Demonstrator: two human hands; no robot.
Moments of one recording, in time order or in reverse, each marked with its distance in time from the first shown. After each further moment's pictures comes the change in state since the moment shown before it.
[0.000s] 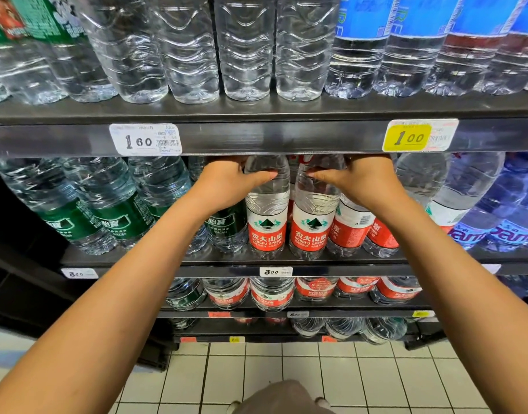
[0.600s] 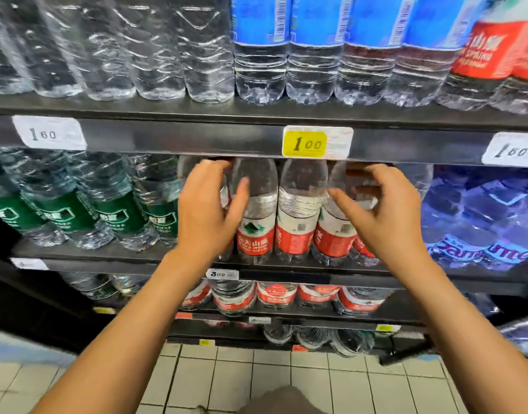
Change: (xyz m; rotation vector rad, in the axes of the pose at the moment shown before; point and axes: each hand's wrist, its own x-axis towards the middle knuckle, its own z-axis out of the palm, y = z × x) left_hand -0.046 0.066 0.102 0.086 0.757 0.530; right_hand -0.060 0.115 -0.072 0.080 0.321 -0.208
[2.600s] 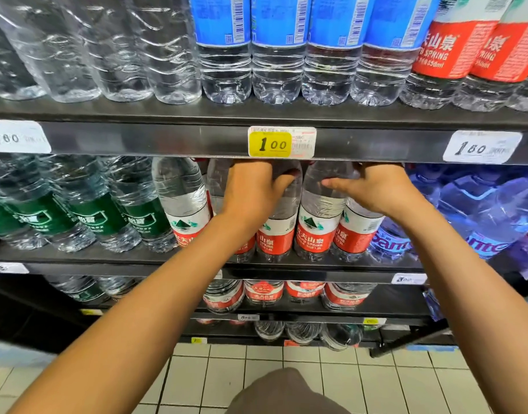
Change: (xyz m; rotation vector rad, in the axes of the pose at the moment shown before) left_hand 0.044 0.072 0.061 -0.084 -0.374 -0.171; right_hand 0.055 0.045 -0.021 -0.128 -0.396 0.245
